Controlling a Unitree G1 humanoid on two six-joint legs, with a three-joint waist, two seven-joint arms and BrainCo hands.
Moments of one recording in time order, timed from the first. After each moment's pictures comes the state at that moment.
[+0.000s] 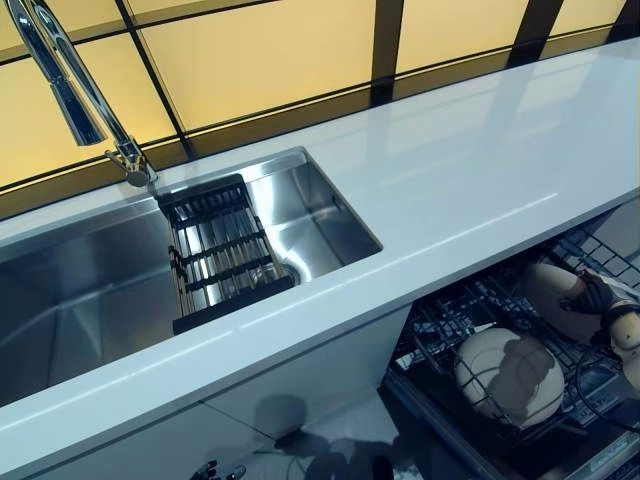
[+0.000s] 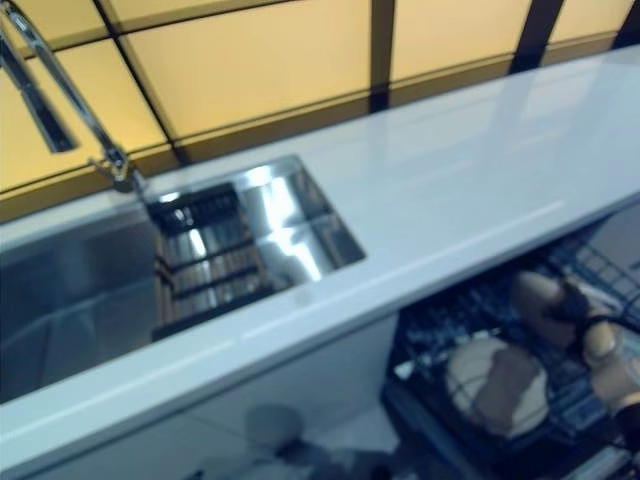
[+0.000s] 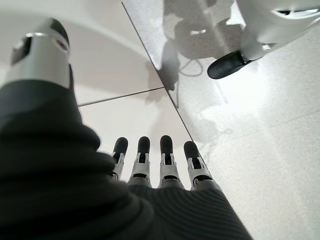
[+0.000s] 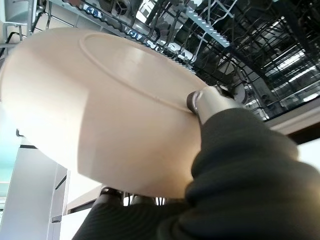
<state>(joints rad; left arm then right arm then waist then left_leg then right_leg) 0.01 0.28 -0.18 1.04 -0.26 -0.12 0.03 -0.36 -1.05 0.13 0.52 -0.30 0.18 0.04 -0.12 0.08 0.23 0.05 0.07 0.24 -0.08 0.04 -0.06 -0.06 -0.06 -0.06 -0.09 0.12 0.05</state>
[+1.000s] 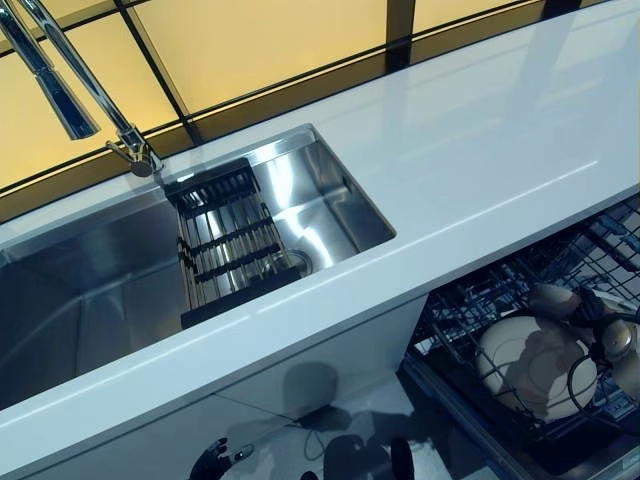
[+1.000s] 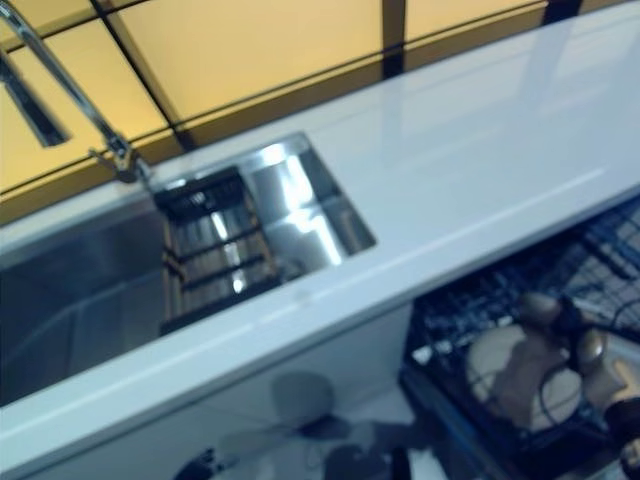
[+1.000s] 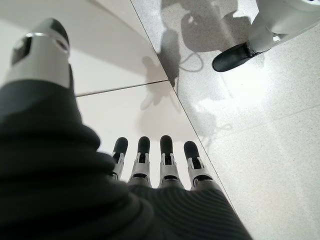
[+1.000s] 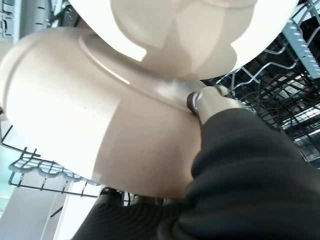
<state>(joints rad) -0.02 0.28 -0.20 1.01 -0.27 -0.12 0.01 -0.44 -1.02 0.25 0.66 -0.39 0.22 0.08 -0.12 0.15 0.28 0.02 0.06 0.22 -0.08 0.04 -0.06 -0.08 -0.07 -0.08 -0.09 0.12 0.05</state>
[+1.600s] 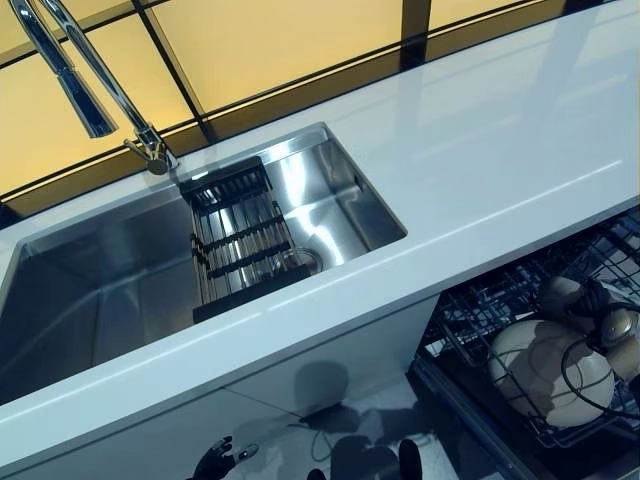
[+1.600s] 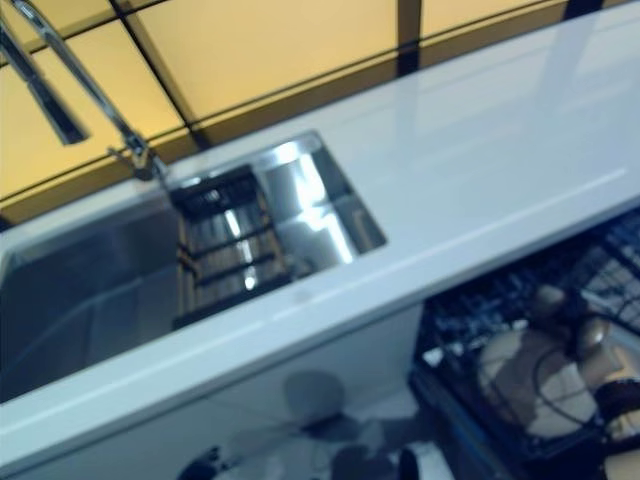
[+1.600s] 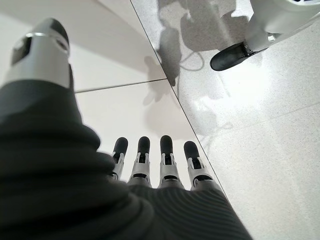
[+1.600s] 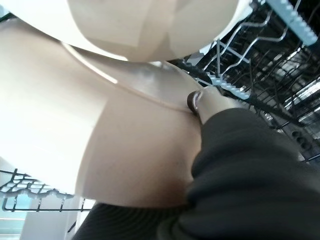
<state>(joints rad) -0.03 0.28 -0.24 1.00 -0.27 -0.12 0.00 -0.58 -0.97 0.25 0.84 -0.31 0.23 0.05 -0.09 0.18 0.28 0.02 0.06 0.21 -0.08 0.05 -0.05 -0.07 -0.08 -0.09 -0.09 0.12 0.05</state>
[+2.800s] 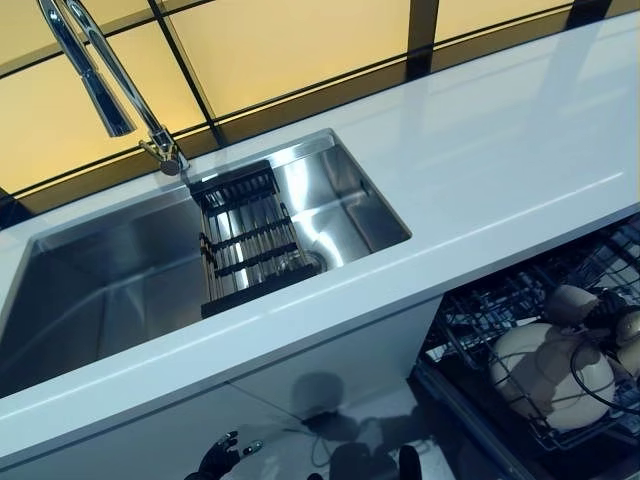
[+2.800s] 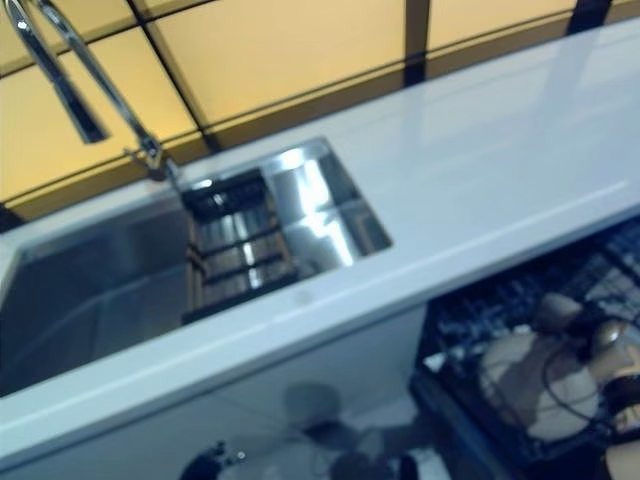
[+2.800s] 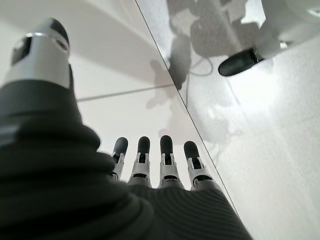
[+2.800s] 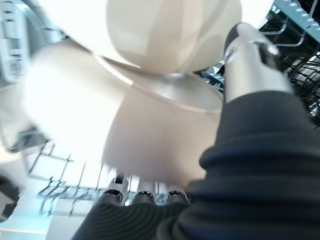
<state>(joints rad) -0.04 0.28 -0.24 0.99 -0.29 -0.12 -0.01 -0.57 -1.00 0.24 0.86 -0.29 0.28 0.19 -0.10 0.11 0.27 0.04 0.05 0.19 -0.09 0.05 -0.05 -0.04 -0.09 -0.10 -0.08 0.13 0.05</state>
